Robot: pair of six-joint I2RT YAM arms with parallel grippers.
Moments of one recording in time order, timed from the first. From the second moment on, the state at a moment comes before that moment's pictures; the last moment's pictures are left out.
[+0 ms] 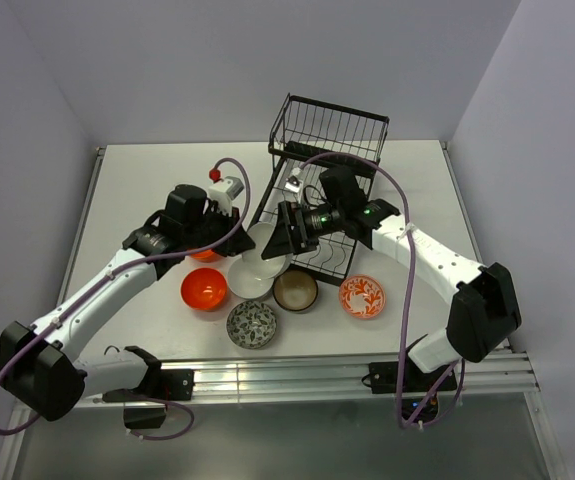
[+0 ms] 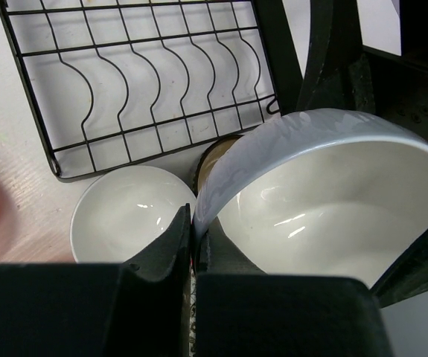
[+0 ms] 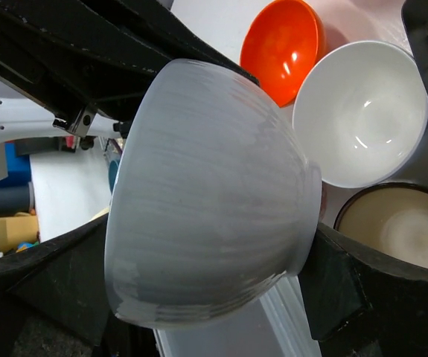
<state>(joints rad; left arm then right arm) -0.54 1.20 1.00 -0.38 0.38 -0.30 0.57 1.46 1.17 -0.39 -0.86 0.53</state>
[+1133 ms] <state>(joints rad) -0.54 1.21 1.00 -0.37 0.36 -0.30 0.52 1.46 1.16 -0.40 -0.84 0.49</state>
